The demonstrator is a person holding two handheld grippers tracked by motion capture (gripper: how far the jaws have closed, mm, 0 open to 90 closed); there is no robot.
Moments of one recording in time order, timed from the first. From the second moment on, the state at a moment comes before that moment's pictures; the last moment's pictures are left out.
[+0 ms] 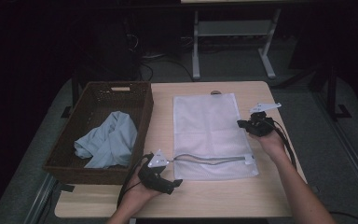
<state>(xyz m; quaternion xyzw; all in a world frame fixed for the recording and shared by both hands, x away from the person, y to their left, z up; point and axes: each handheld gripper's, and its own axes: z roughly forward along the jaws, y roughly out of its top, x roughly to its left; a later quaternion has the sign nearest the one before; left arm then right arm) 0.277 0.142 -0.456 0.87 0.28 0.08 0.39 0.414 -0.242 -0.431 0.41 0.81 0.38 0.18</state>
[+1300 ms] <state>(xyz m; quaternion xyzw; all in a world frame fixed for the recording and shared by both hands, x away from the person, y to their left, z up) 0.278 0.142 -0.458 0.87 0.28 0.07 0.39 0.431 -0.271 -0.468 0.45 0.82 0.29 0.19</state>
